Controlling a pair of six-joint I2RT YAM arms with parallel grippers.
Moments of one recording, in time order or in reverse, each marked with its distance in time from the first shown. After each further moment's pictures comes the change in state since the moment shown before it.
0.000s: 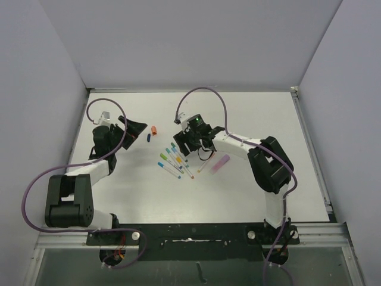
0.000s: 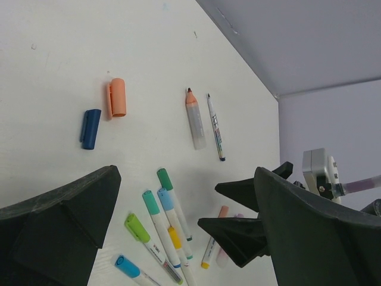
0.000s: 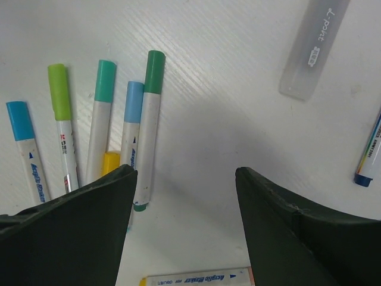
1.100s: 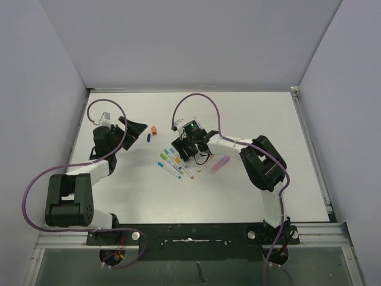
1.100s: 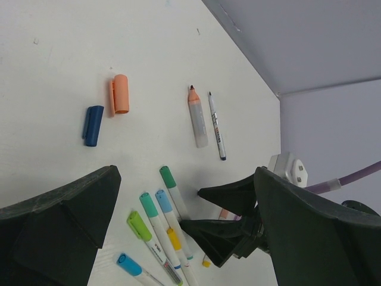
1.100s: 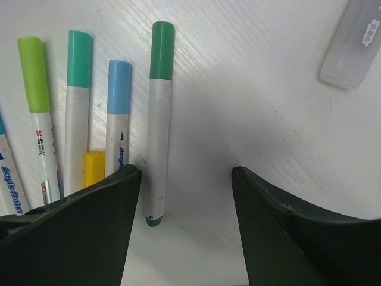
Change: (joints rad) left arm 0.000 0.009 -0.005 0.003 0.003 -0.001; right arm 0.035 0.077 0.000 0.000 0.042 -0.008
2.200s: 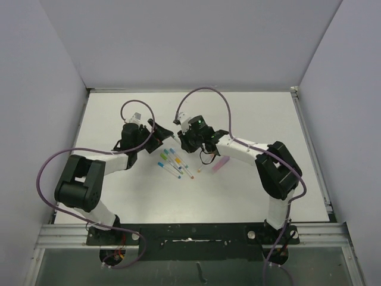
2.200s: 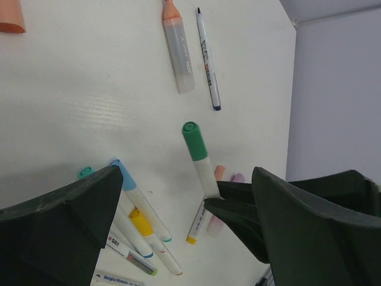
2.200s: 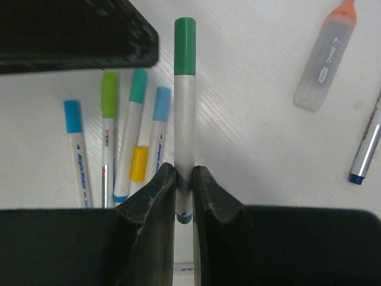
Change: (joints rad) left arm -0.267 0.163 0.103 -0.062 -0.063 -0.043; right arm -0.004 -0.146 -0.085 0.073 -0.059 0.012
